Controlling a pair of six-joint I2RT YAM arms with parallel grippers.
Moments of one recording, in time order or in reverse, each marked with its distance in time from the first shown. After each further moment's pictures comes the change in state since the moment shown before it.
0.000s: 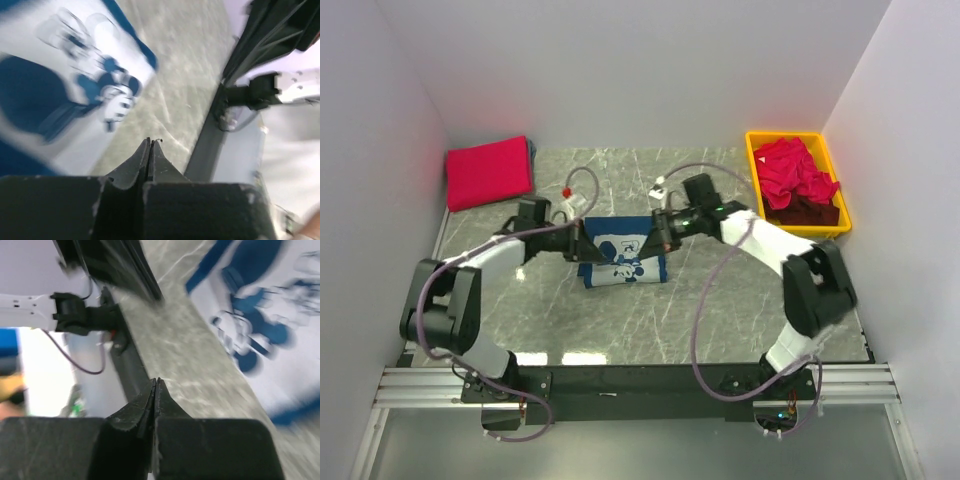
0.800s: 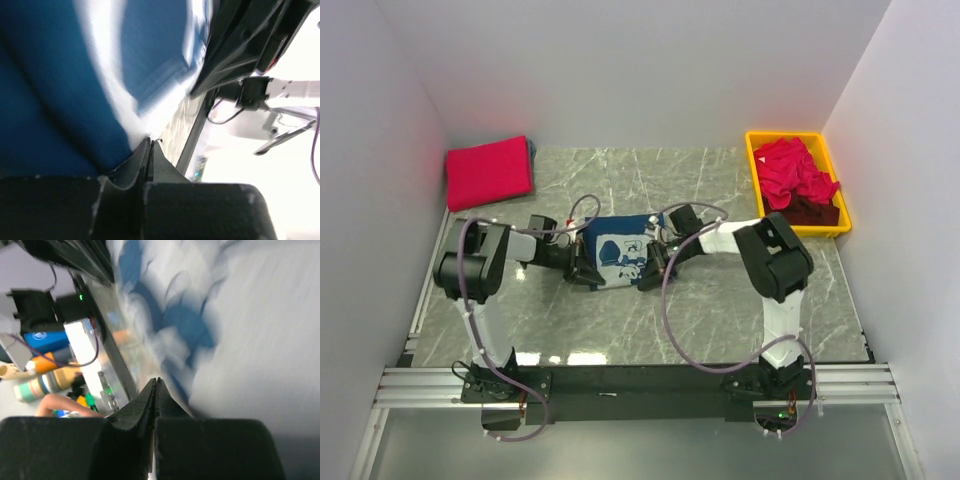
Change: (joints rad) left arm 0.010 0.426 -0.013 0.084 0.096 -0.110; right arm 0.046 0.413 -0.063 0.201 -0.092 0.148
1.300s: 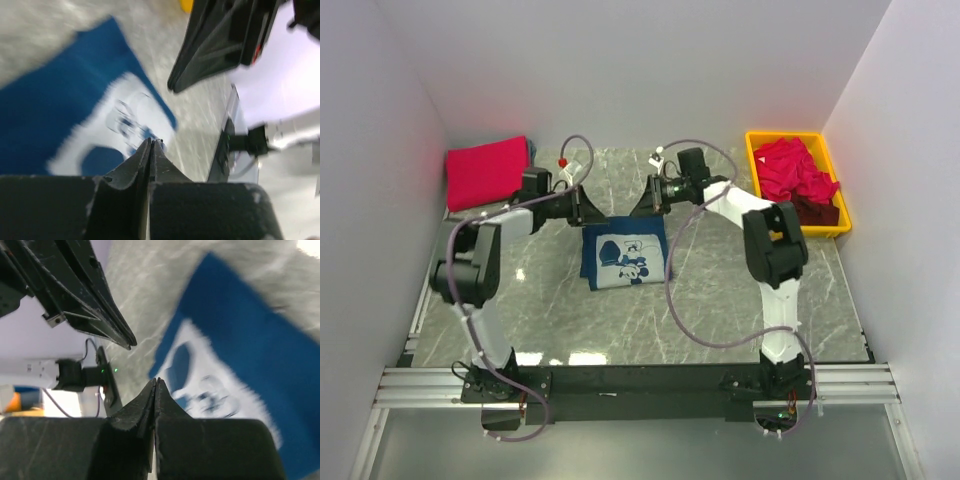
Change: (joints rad) left arm 0.011 -0.125 0.262 0.161 -0.087 -0.085; right arm -0.115 0.035 0.453 -0.007 0.018 0.013
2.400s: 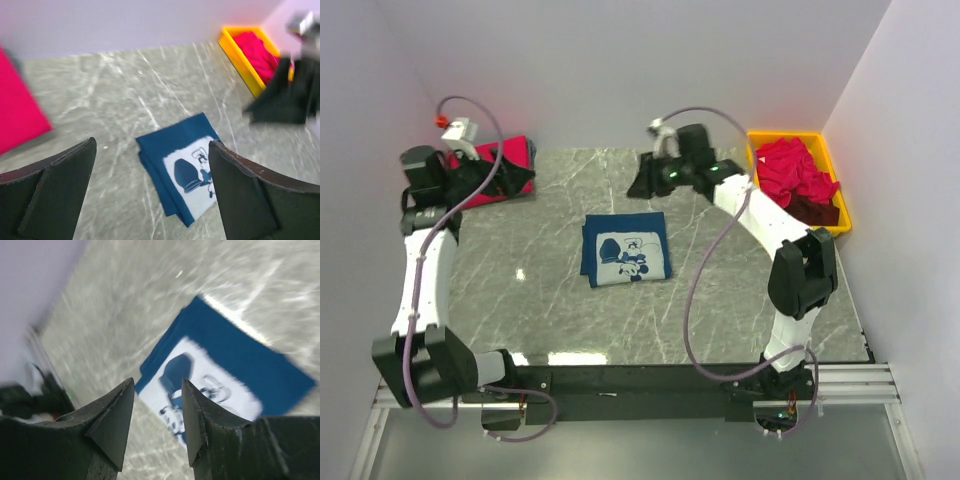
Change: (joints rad) left arm 0.360 -0.534 0.090 -0.300 -0.252 0.258; right arm 0.060 -0.241 0.083 -0.195 0.393 -0.149
